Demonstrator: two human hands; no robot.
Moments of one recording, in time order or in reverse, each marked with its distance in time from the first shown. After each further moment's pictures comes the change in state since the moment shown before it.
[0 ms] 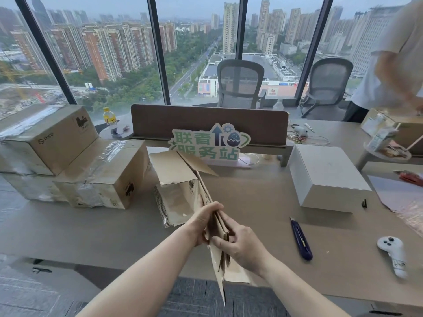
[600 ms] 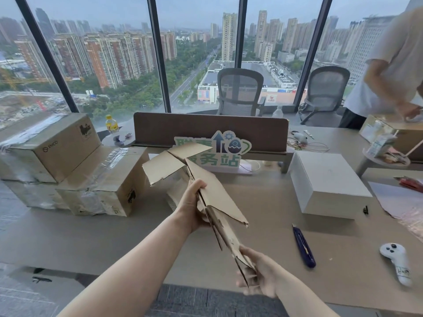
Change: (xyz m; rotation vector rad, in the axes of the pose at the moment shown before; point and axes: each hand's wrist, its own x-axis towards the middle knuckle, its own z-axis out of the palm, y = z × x) left_hand -0.014 0.063 -0.012 -0.134 -0.052 -0.018; right_hand -0.008 0.061 -0.003 0.692 -0.088 0.897
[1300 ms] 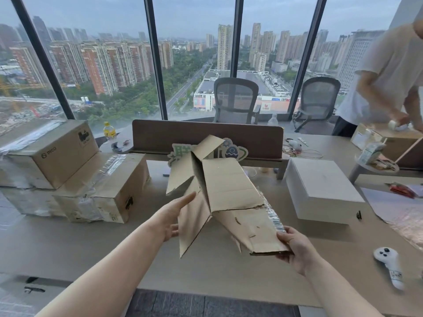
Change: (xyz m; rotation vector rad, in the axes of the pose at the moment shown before) left_hand -0.017 0.015 -0.049 0.359 0.225 -0.011; right_hand -0.030 -0.047 -0.062 0.253 0.326 -0.419
